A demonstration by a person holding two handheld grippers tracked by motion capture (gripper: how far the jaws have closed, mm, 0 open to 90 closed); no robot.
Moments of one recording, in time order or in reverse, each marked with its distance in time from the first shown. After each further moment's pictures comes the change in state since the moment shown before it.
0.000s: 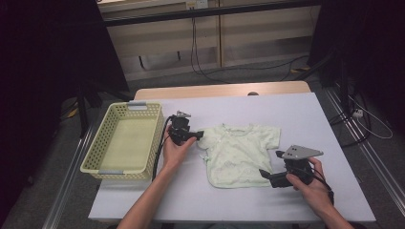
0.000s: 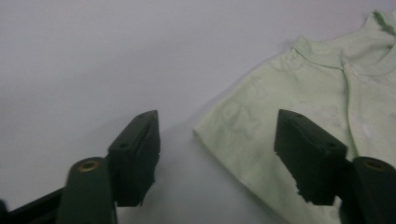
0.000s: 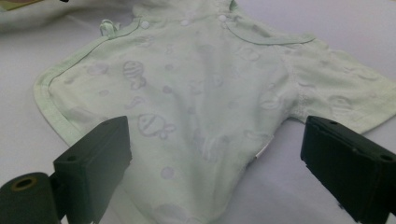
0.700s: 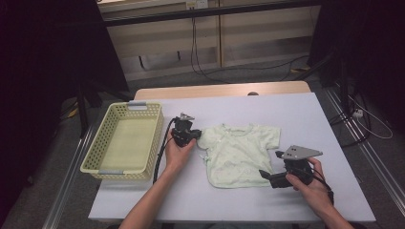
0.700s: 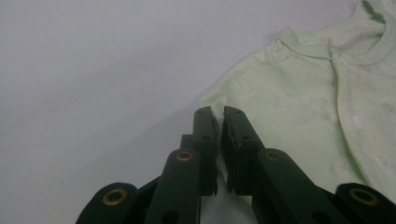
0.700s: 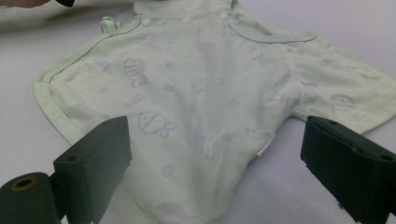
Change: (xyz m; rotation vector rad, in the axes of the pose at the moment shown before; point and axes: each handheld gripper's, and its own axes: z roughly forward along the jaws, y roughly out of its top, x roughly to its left) left arm -0.009 -0.007 0.007 -0.015 -0.029 0.015; right arm 0.001 0.000 0.001 0.009 0.002 -0.006
